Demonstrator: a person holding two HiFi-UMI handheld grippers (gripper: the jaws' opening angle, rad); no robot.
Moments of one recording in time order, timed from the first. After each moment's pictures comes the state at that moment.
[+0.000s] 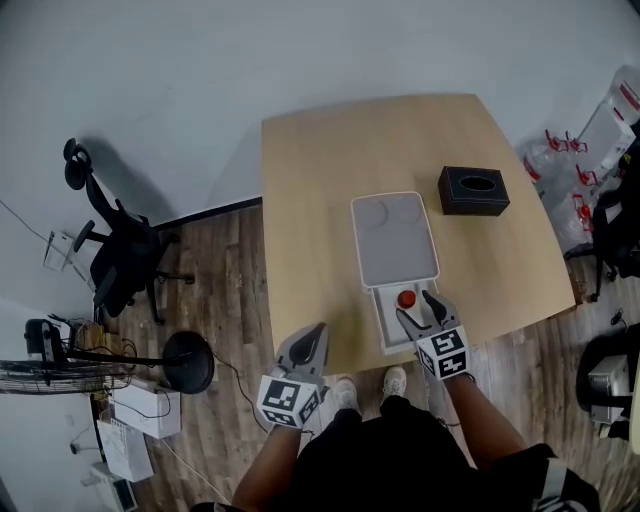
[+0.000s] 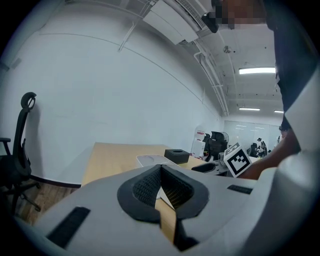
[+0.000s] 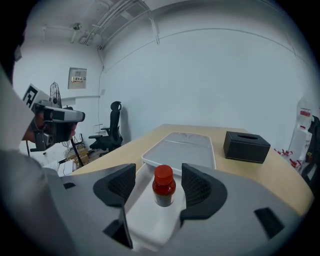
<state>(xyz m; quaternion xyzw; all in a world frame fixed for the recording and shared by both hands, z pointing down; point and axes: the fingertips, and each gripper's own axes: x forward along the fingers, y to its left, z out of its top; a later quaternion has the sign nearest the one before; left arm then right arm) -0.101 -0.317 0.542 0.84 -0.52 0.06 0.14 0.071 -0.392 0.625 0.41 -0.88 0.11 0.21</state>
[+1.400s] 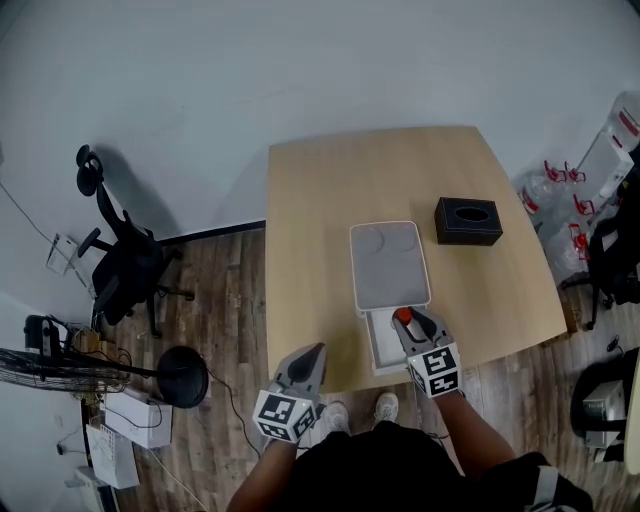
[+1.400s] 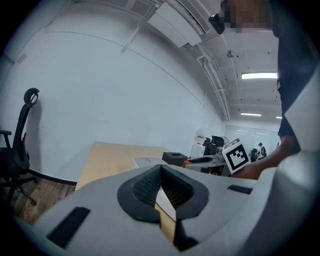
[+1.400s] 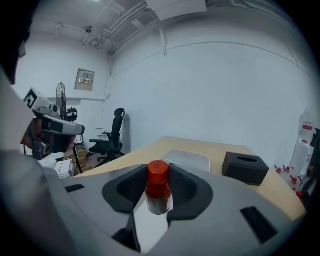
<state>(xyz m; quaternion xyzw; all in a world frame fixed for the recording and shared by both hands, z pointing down) -0.089 -0.310 0.536 0.84 -0.52 0.04 0.15 0.064 -0.402 0.575 0.41 -0.89 0.05 0.18</state>
